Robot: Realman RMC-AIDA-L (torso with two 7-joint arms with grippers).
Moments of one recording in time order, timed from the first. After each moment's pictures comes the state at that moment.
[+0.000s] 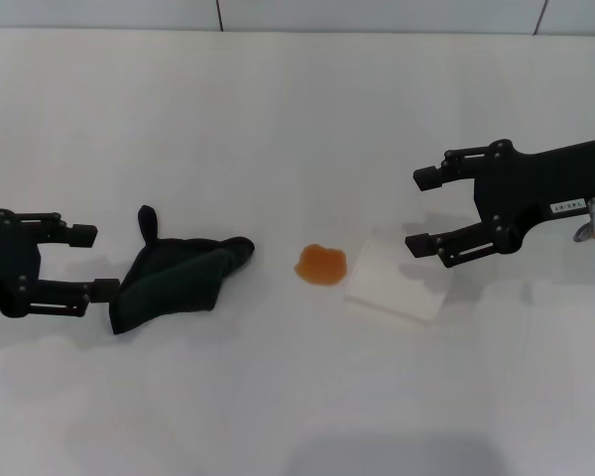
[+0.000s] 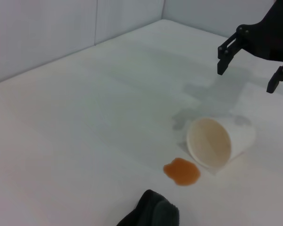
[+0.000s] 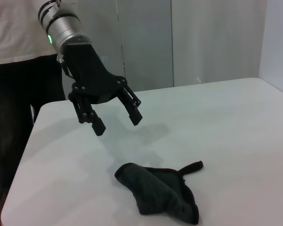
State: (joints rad) left arm -0.42 -1.96 0.74 0.97 2.15 1.76 -1.53; right arm 0.51 2.01 -1.10 -1.04 -1.89 -1.55 1.57
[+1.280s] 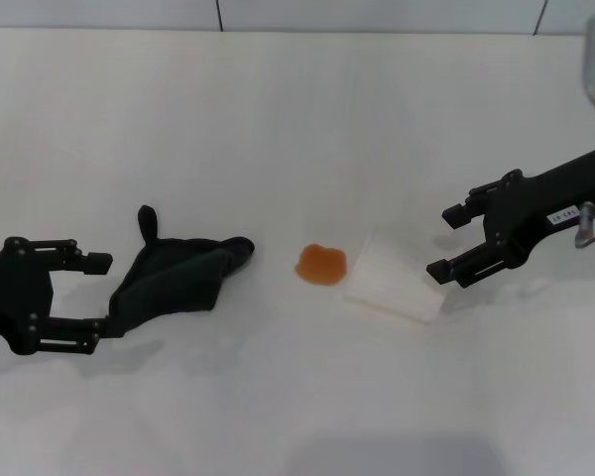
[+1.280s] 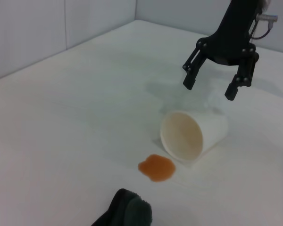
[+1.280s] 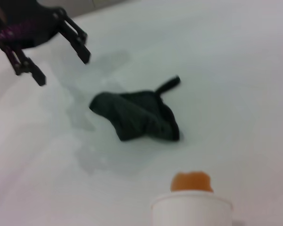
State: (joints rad) left arm -0.38 -2.00 0.75 0.99 2.15 1.79 -1.42; right arm 0.57 2.01 -1.19 -1.16 -2.17 -1.56 1.96
